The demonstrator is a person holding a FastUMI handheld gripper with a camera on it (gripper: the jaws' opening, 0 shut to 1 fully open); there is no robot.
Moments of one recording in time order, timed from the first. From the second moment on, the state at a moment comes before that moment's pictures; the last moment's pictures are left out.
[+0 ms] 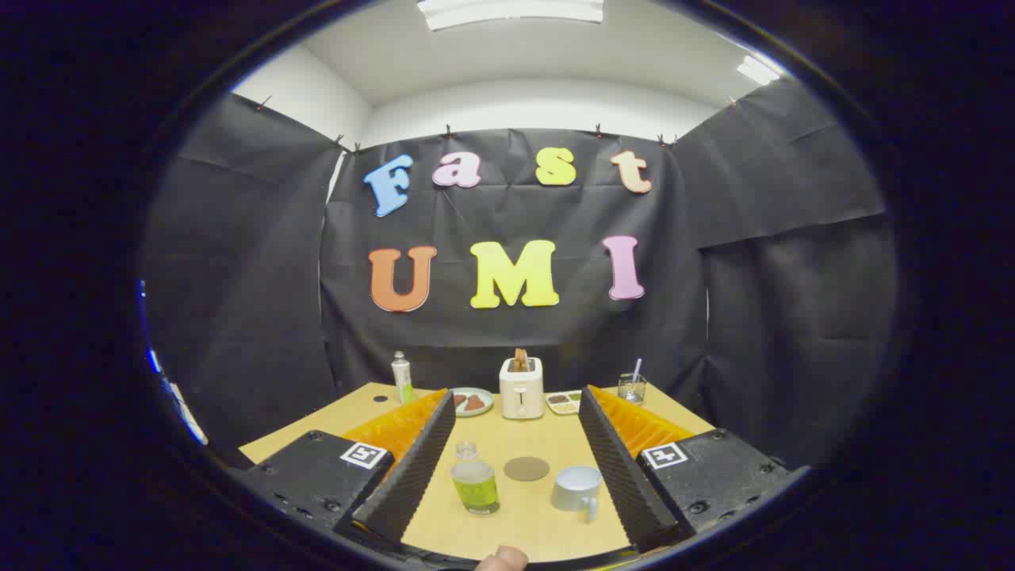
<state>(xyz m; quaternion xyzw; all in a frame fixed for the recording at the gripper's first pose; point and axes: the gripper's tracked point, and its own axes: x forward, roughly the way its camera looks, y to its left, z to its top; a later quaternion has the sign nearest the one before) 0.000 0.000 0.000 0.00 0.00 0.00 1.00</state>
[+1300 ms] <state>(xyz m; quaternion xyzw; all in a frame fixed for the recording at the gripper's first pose) 0.054 0.053 -0.075 -0.03 0.03 -0.02 1.00</state>
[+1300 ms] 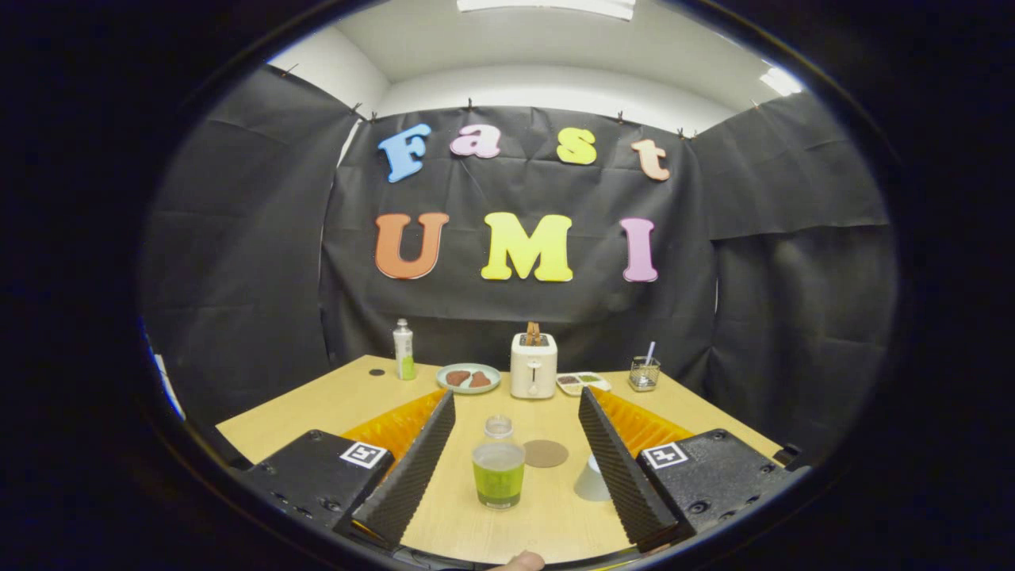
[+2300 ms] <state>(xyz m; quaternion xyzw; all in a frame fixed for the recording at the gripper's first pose) 0.148 0.068 -0.211 -0.02 0.06 -0.03 1.00</state>
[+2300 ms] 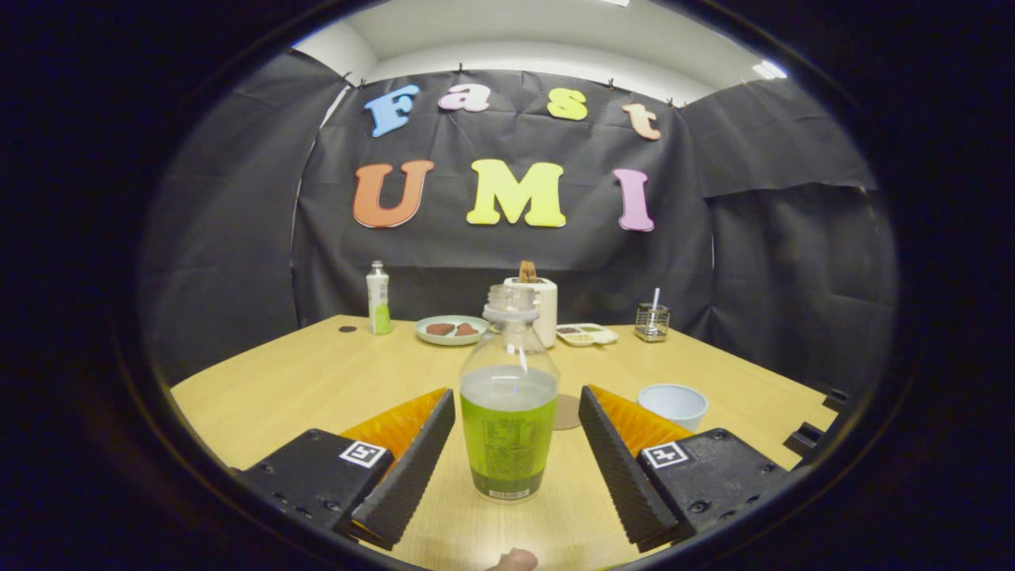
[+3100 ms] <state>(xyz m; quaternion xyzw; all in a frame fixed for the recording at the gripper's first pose) 0.168 0.075 -0.225 0.01 0.07 -0.01 1.00</state>
